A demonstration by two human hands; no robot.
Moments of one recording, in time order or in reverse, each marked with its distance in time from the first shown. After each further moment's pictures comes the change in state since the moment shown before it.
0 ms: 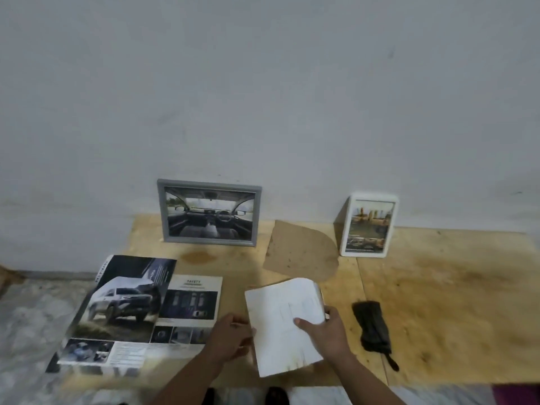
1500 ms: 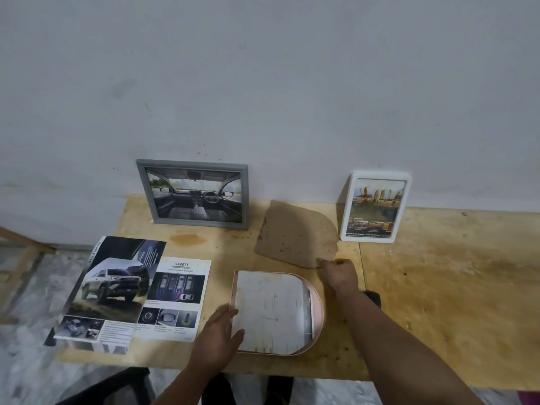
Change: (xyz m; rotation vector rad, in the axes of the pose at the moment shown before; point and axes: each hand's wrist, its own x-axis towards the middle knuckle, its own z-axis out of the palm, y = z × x) left_hand 0.038 -0.061 0.031 0.695 0.268 0.383; right_hand 0.156 -0.021 -0.043 -0.079 0.090 0.145
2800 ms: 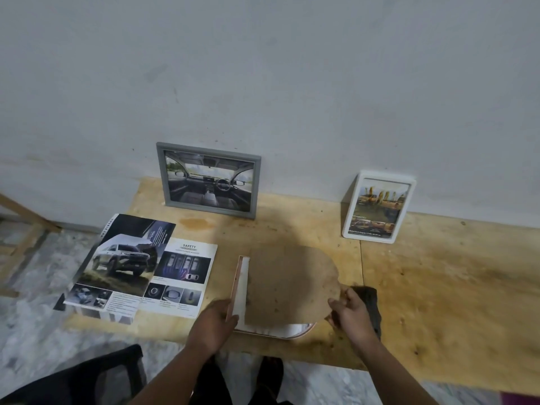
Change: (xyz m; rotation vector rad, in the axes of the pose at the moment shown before) left_hand -0.020 0.000 -0.005 -0.104 0.019 -0.159; right_hand -0.105 0.071 -0.047 0.268 -0.292 -0.214
